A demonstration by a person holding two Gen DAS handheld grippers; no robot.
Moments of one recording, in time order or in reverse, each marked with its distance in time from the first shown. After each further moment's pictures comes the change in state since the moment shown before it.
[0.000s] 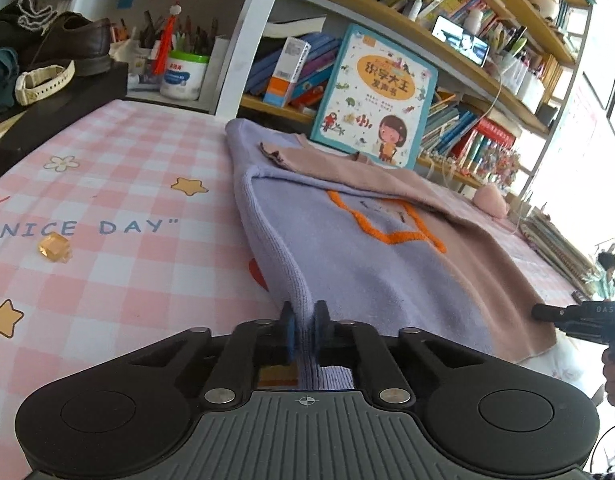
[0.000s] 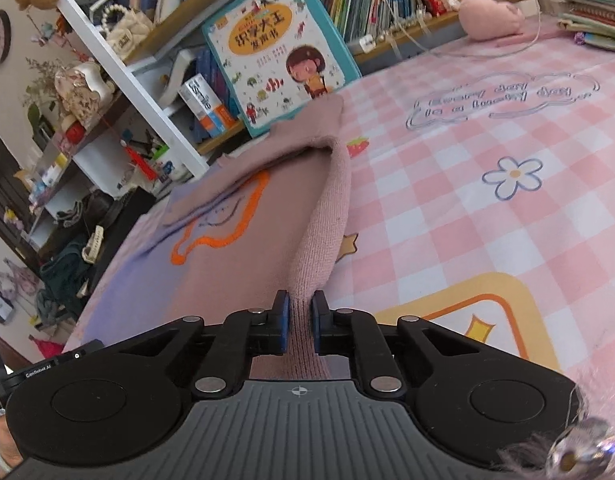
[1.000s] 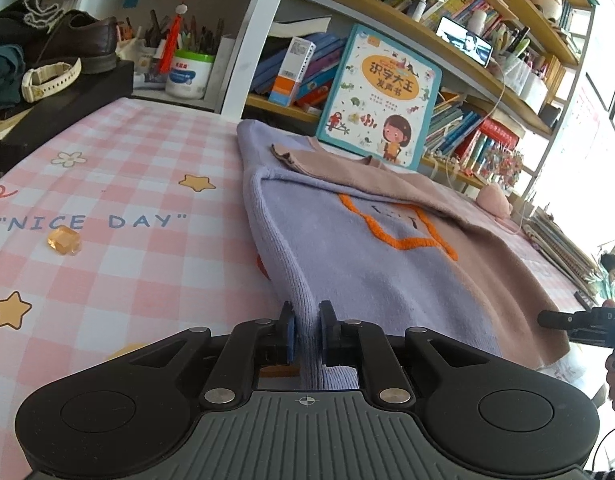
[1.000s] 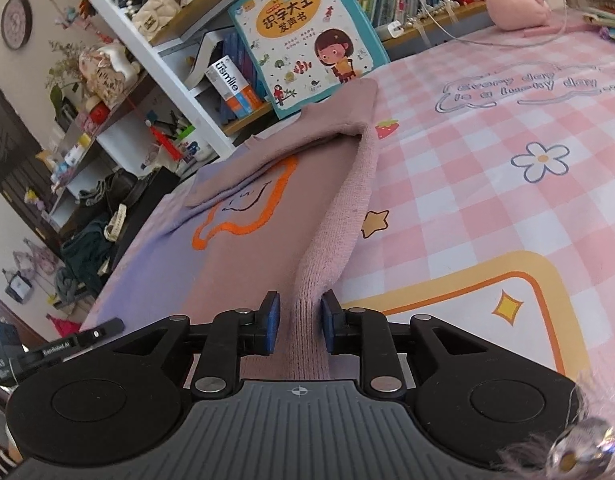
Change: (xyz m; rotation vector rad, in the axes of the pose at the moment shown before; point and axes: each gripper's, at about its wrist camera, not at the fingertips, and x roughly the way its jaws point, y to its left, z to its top) left arm 0.001 0.007 -0.003 -0.005 0.009 0.016; right arm 0.003 0.008 -0.010 -0.043 0.058 0.063
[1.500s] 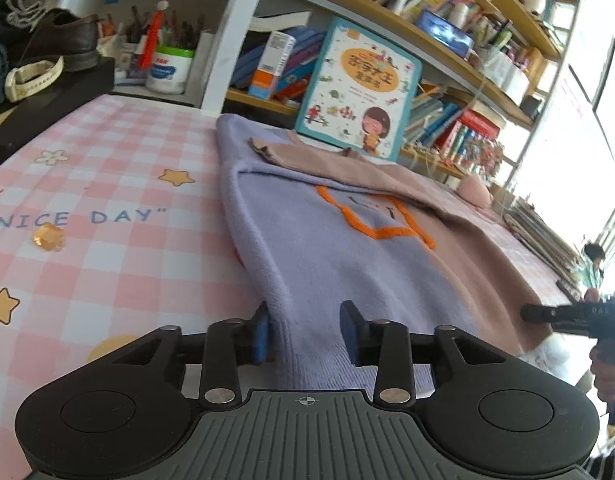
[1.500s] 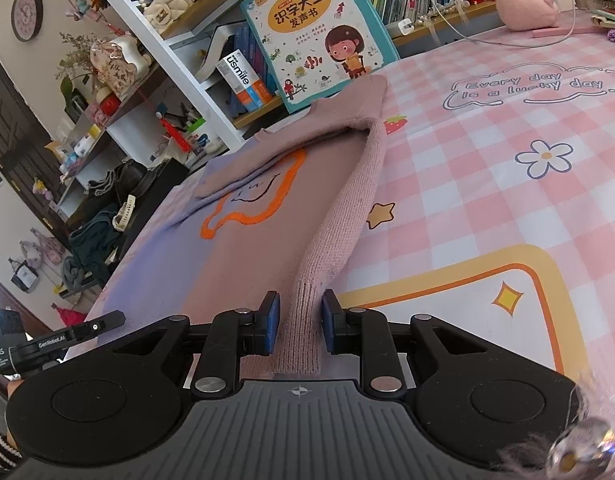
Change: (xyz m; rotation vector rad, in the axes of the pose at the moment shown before) left arm -0.007 -0.008 -0.001 0.036 0.026 -0.050; right arm -0.005 -0.003 -0.003 -0.015 0.016 0.029
